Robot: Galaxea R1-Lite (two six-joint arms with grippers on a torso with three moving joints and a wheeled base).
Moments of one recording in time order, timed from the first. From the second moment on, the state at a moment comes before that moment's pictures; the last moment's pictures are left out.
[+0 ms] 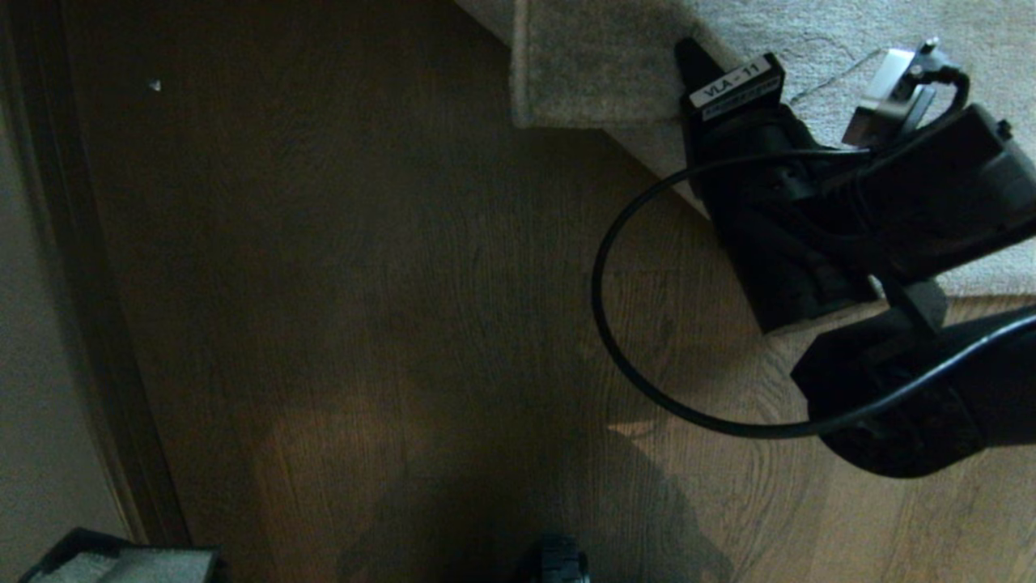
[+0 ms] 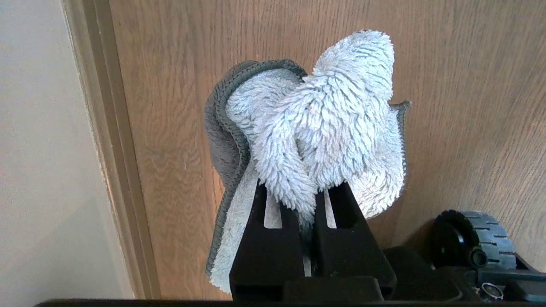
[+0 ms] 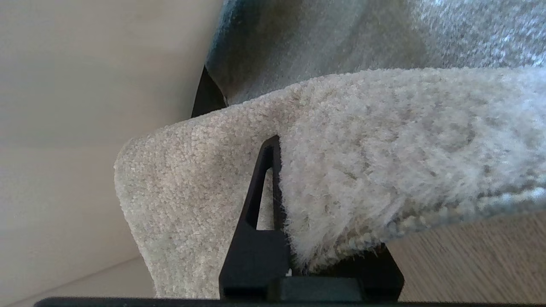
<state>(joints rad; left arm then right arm) 0.00 0.01 0.00 0.00 0.02 -0.07 0.72 1.83 -1.05 -1.52 -0.38 0.66</state>
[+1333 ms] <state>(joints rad) 0.00 0.00 0.00 0.00 0.02 -0.07 0.78 1.79 -1.04 -1.52 -0.38 0.59</state>
